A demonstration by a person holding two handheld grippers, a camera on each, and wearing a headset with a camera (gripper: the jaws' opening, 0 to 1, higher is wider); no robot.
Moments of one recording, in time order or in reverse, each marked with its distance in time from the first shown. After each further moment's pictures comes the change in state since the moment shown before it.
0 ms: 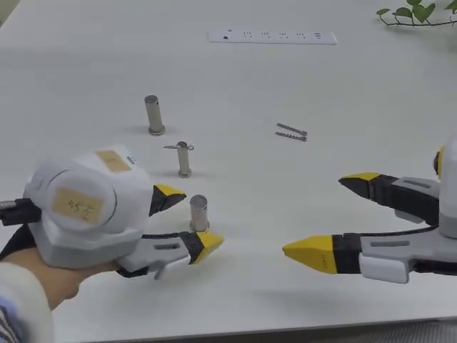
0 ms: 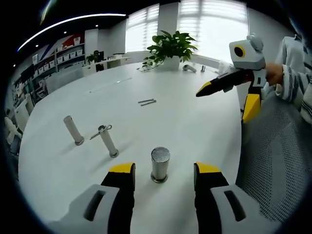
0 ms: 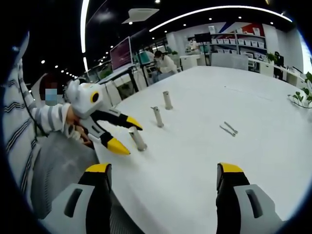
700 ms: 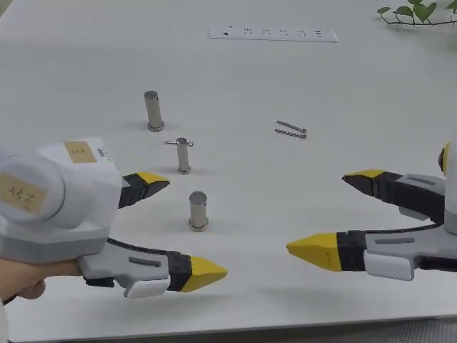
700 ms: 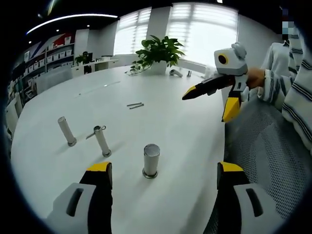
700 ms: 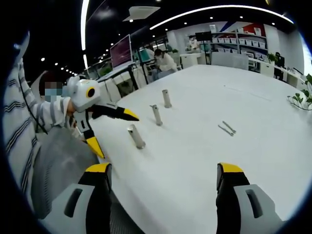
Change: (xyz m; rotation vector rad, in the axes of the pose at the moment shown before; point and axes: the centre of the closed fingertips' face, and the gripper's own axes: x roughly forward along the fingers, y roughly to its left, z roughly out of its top) left arm -0.019 -0.010 -0.001 -0.003 -0.035 -0.135; right arm -0.003 -0.002 -0.001 -0.017 0.023 -0.006
